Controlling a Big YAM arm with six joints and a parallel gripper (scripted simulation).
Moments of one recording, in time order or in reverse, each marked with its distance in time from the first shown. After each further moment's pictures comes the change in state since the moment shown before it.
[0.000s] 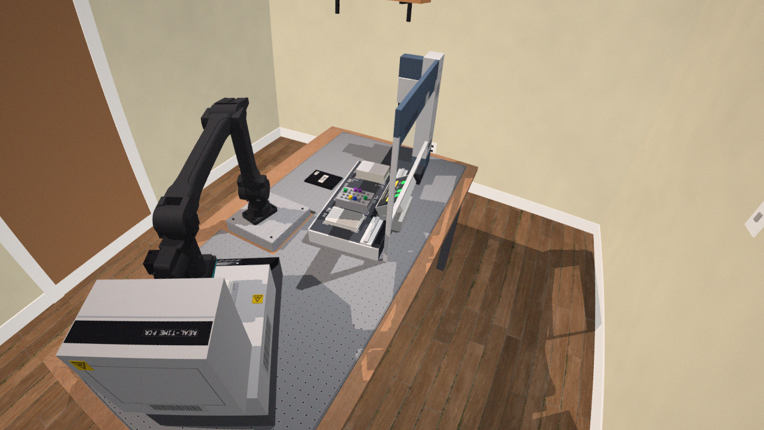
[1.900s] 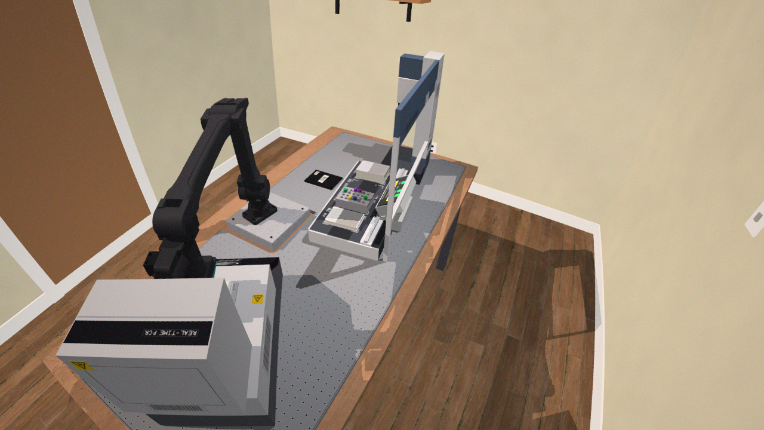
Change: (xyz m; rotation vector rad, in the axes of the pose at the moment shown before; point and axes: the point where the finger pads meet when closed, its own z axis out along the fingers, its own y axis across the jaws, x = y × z) arm -0.001 0.001 0.004 0.004 0.000 0.000
